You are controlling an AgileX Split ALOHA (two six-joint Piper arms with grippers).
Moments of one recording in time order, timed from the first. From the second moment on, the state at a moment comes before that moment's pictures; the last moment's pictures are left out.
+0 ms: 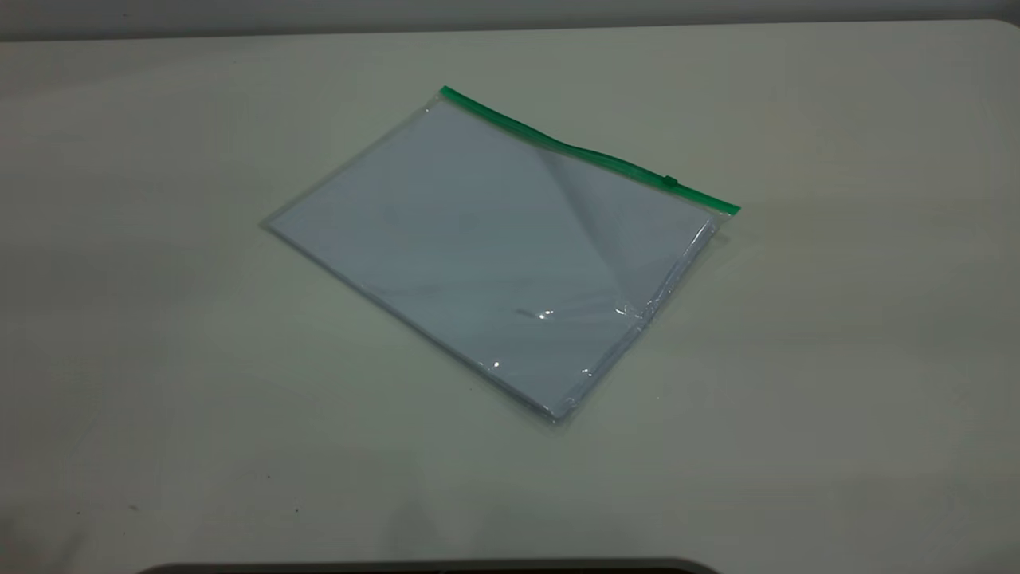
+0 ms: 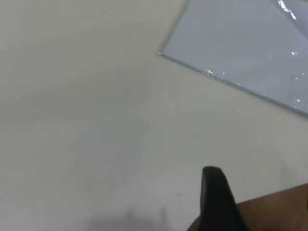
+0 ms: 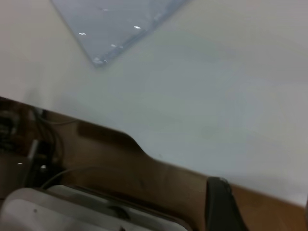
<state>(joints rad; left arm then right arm) -0.01 0.63 -0.60 -0.24 0.79 0.29 0.07 0.61 -0.48 0.33 0.96 -0.30</state>
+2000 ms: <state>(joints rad) -0.01 1.55 -0.90 -0.98 0.51 1.07 -0.03 2.53 -1.18 1.68 0.79 -1.72</state>
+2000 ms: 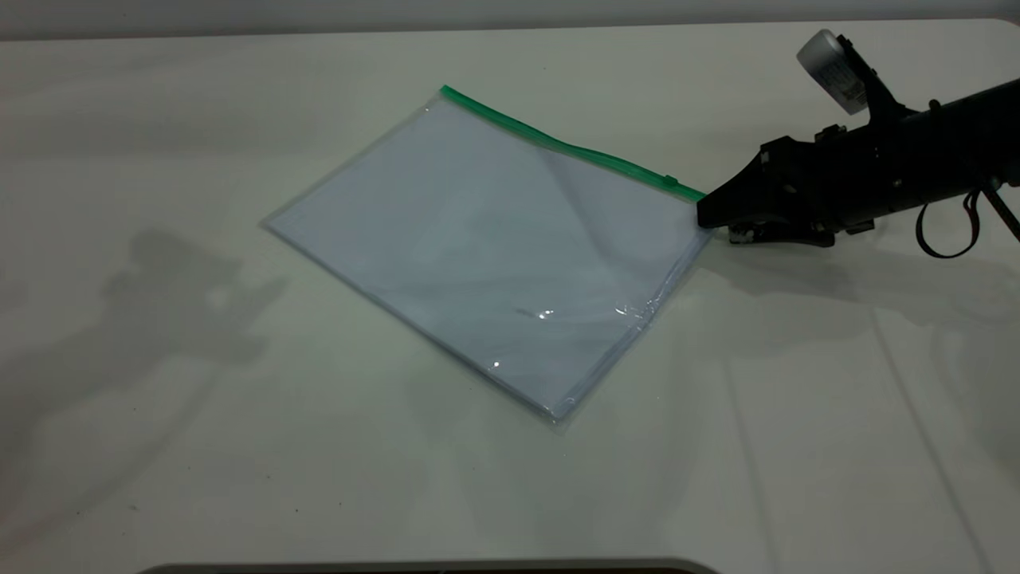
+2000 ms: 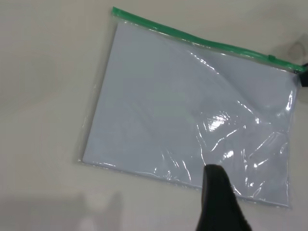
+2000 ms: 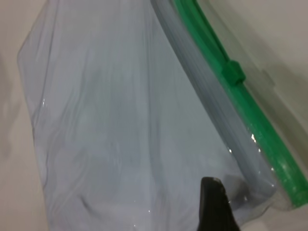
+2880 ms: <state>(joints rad) -0.16 1.78 -1.07 -1.00 0.46 1.10 0.03 2.59 -1.24 1.78 0.82 -1.80</state>
